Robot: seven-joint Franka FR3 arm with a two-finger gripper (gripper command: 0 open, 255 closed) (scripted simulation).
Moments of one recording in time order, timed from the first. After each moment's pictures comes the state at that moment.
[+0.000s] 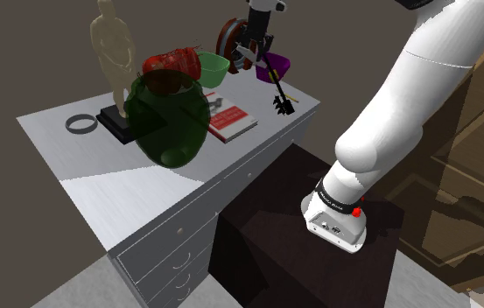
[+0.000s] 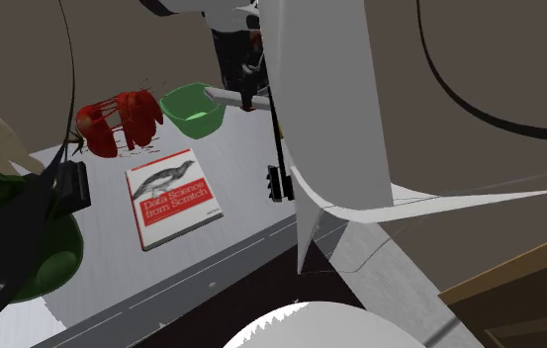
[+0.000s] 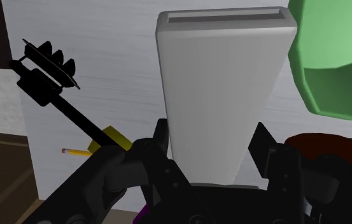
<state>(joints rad) -0.33 0.10 -0.04 -1.89 -0.02 1.98 1.17</state>
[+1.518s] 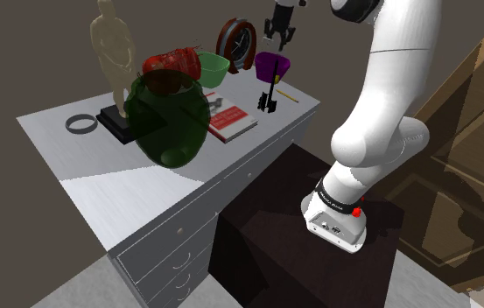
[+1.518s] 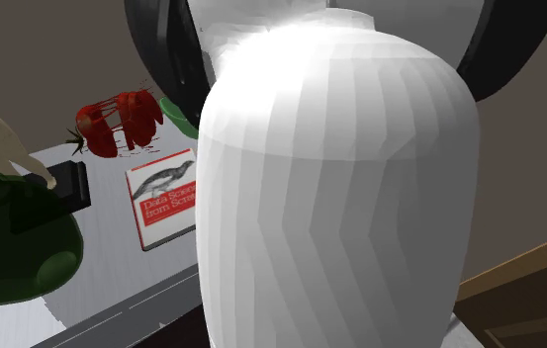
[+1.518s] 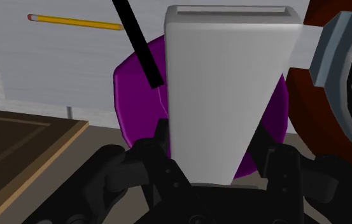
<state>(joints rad) -0.53 0.46 -0.14 -1.37 0.05 1.83 0.87</state>
